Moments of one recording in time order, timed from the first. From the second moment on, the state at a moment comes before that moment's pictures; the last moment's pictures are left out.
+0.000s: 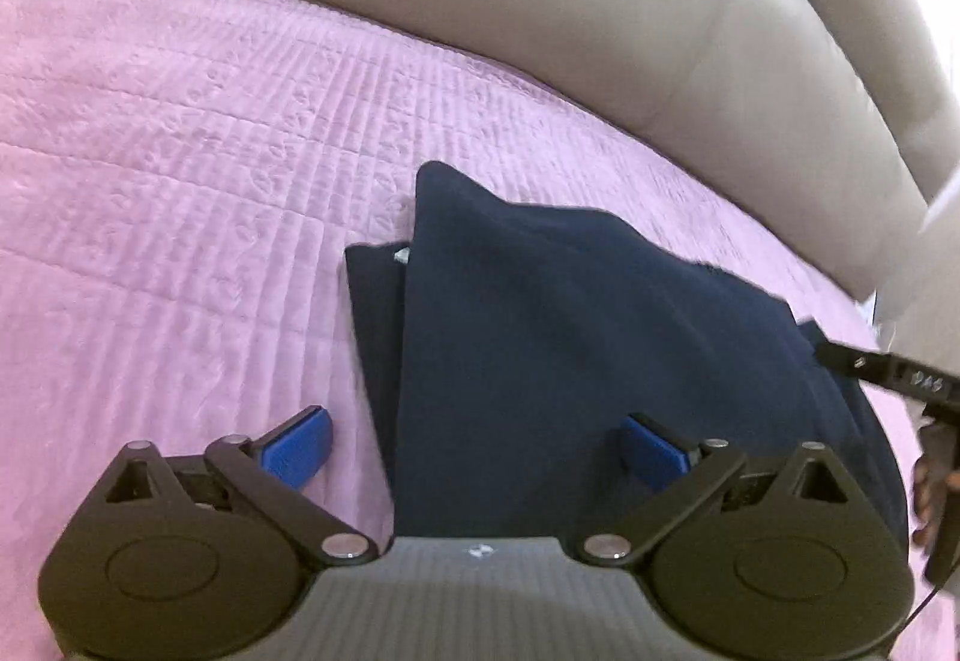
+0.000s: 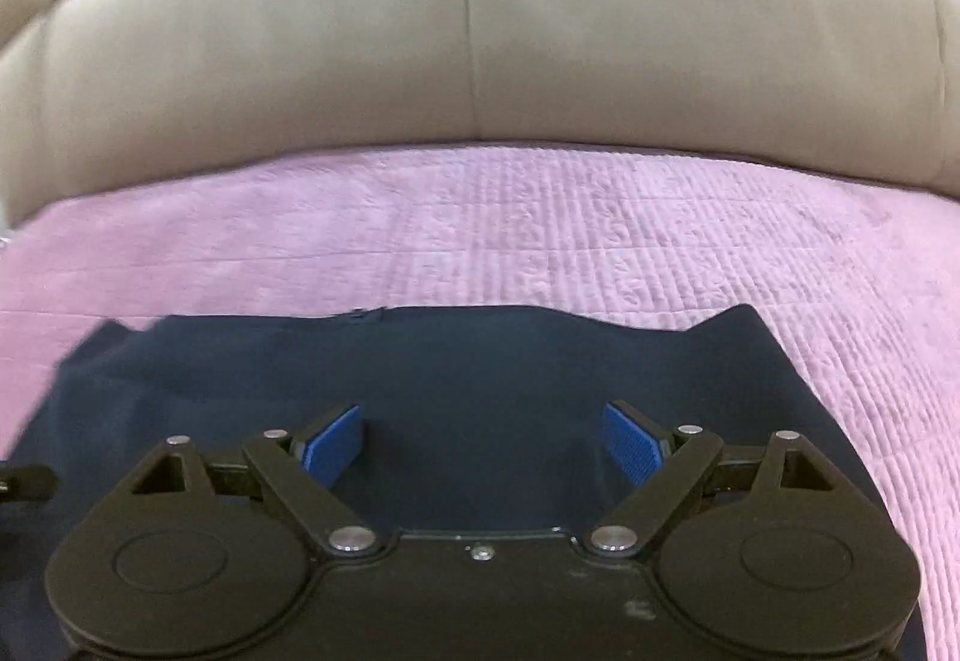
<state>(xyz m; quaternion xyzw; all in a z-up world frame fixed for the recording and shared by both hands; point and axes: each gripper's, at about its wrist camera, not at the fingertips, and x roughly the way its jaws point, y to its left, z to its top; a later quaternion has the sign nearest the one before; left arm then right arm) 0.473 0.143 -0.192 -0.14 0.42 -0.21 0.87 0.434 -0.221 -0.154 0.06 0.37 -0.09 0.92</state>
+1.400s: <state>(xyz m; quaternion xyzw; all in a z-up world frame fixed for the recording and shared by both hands) 0.374 0.053 -0.128 -0.27 0.36 -0.25 0.86 0.201 -0.172 -0.214 -0.03 0.32 -0.09 0.94</state>
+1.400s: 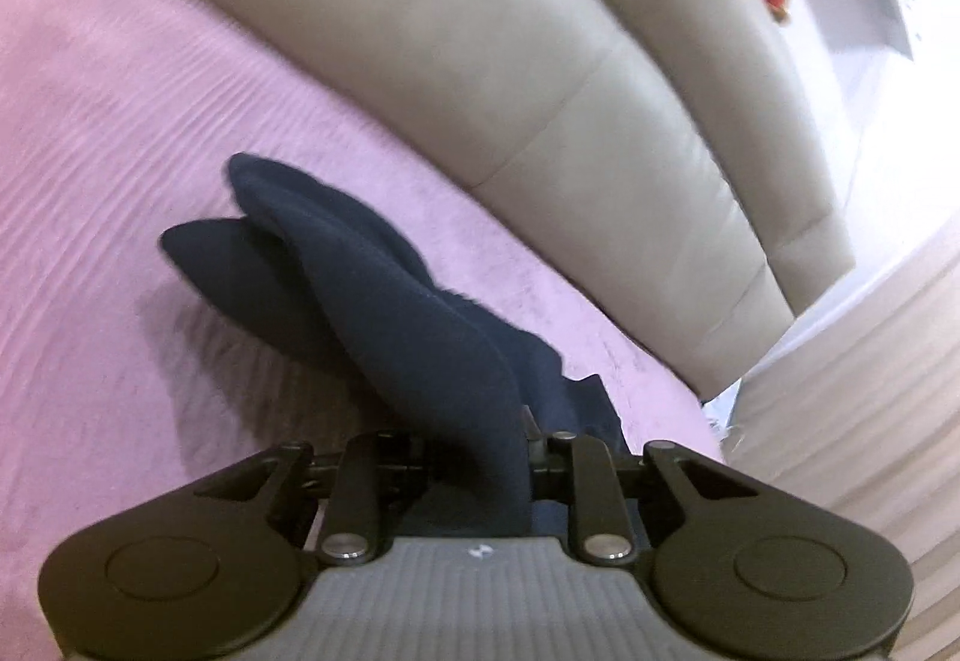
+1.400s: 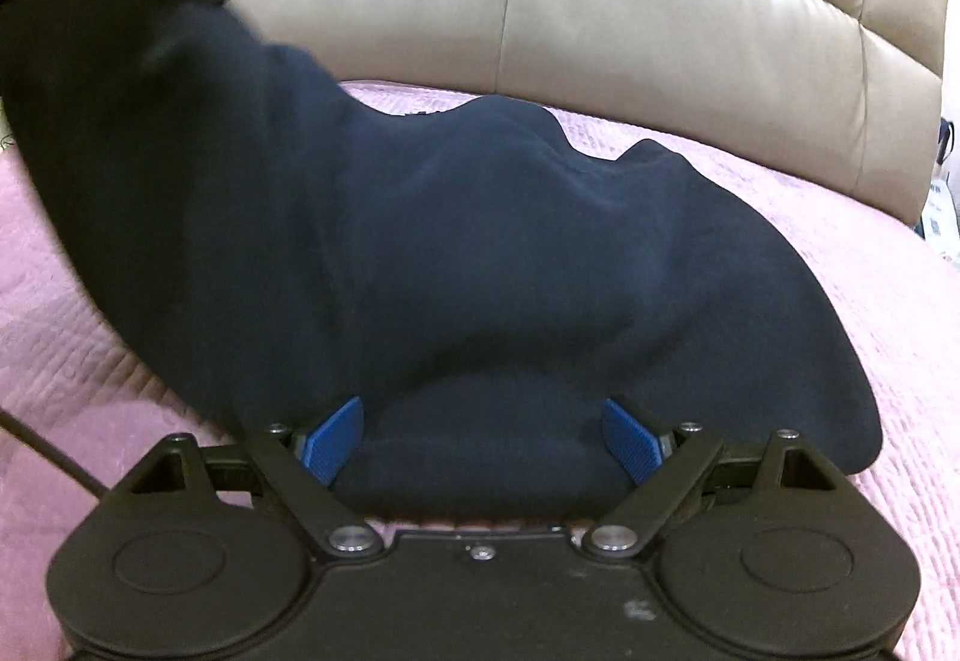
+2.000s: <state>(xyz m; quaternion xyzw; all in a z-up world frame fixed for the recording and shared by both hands) 0.342 -0.133 -0.138 -0.16 0.32 -0.32 0.88 0.115 -0.291 -0.175 0.16 0.28 -0.01 0.95</state>
